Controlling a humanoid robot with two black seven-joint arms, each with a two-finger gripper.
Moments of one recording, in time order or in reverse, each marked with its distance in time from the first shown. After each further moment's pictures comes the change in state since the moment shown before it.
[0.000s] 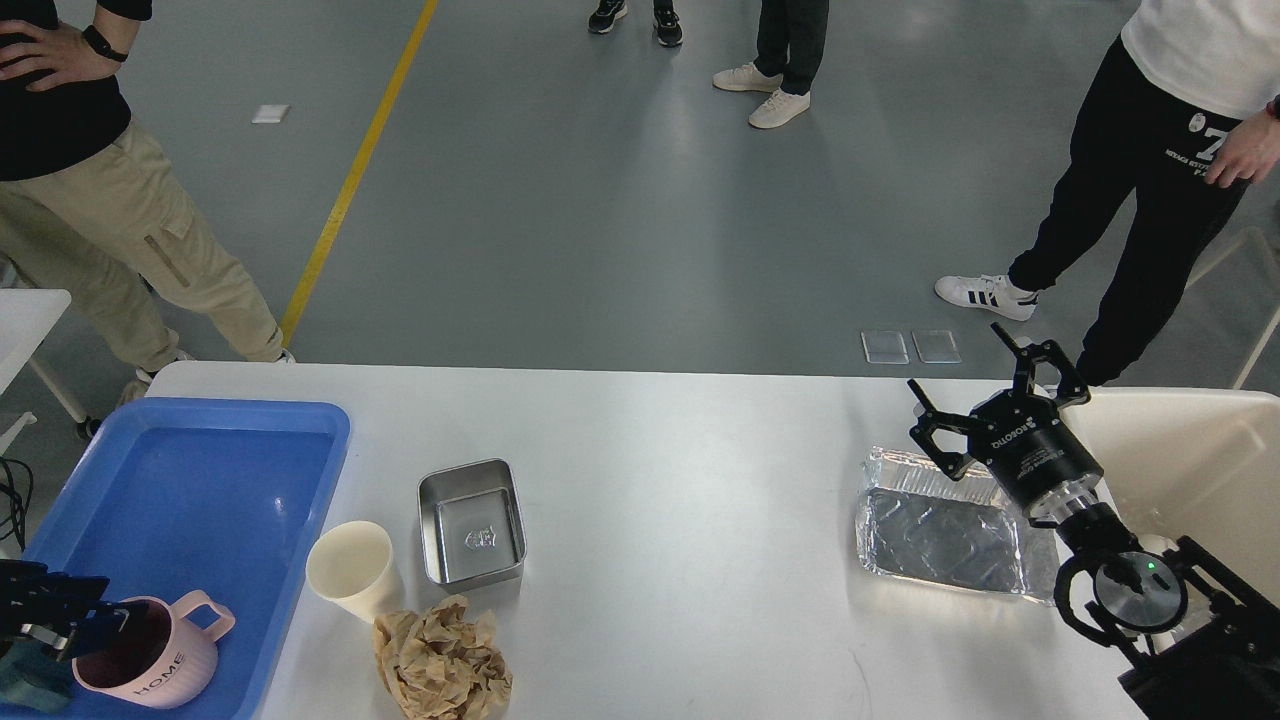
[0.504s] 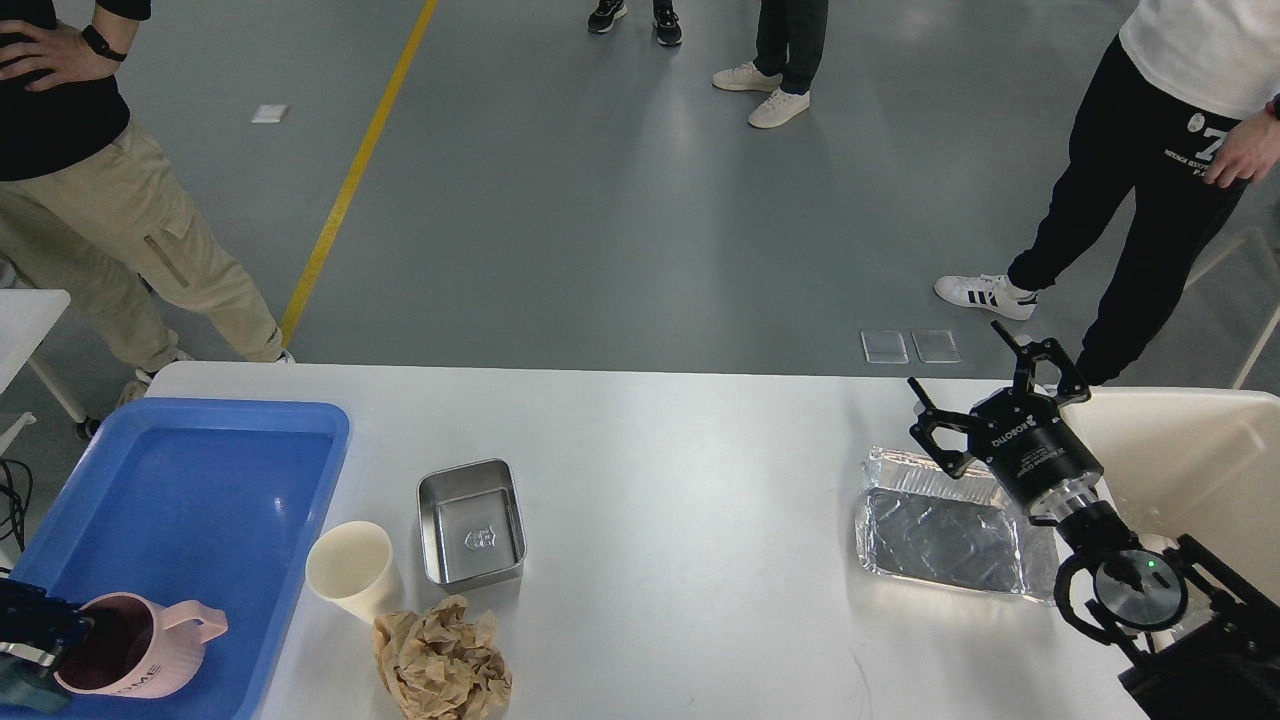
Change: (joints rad) left arm 0.010 0.020 0.011 -0.008 0.094 0.002 -0.012; right arm 0.003 -0.001 0.000 0.000 0.000 0.000 0.000
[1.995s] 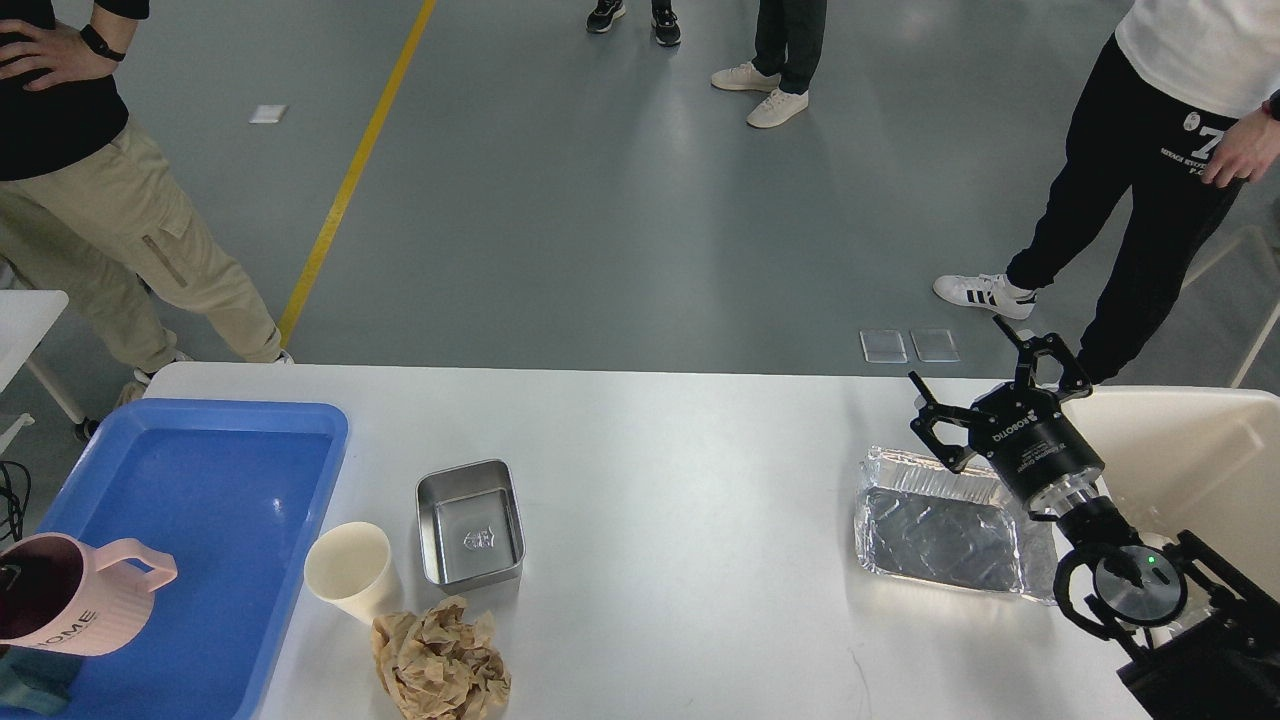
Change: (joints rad) left arm -0.145 0.258 0.010 -0.246 0.003 -0.107 -0.003; right arm 0.006 0.002 0.007 0.000 0.000 0.001 0.000
